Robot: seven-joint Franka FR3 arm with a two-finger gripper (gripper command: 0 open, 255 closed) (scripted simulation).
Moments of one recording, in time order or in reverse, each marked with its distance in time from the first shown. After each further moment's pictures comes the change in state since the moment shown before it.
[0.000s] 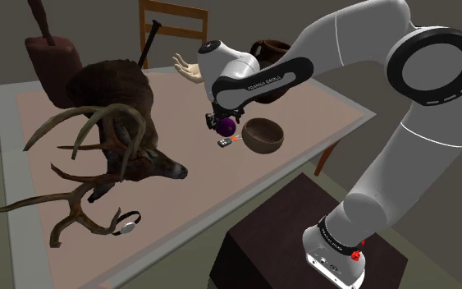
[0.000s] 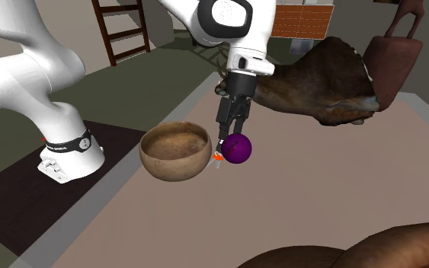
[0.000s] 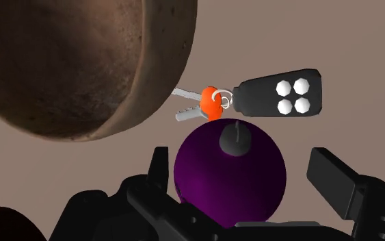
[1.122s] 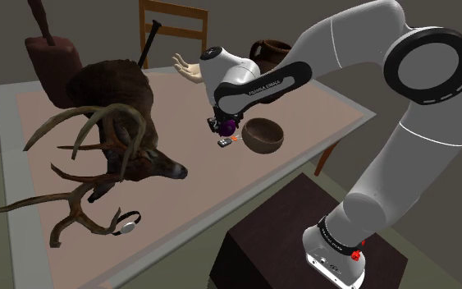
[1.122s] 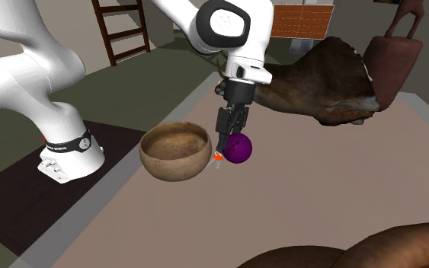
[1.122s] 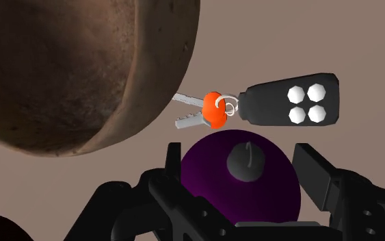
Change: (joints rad) arm -0.007 0.014 -0.009 -0.029 -0.018 0.043 0.010
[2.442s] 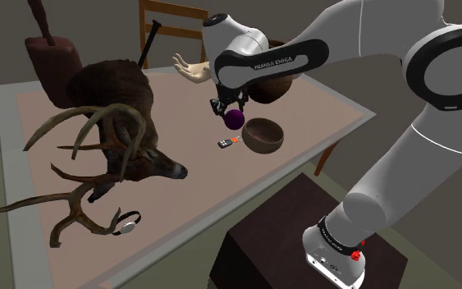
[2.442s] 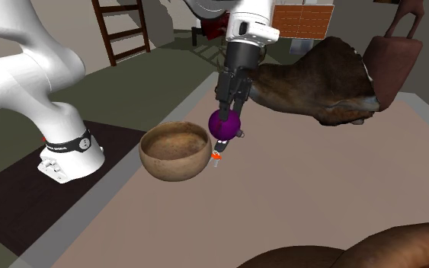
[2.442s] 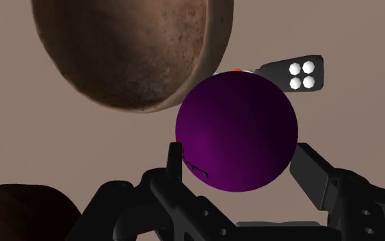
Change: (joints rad) arm -0.006 -0.108 0.013 0.090 0.080 -0.166 -0.098
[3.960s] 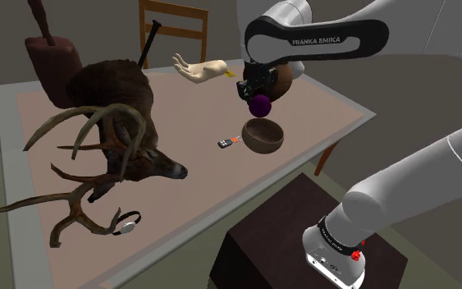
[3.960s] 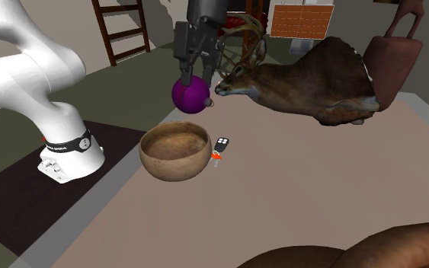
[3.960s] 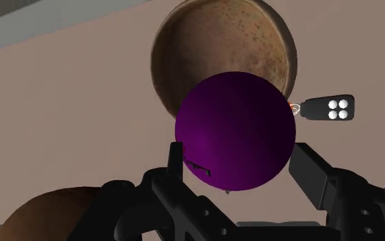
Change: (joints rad) arm -0.032 -0.306 -0.055 -0.099 0.112 -0.129 -0.190
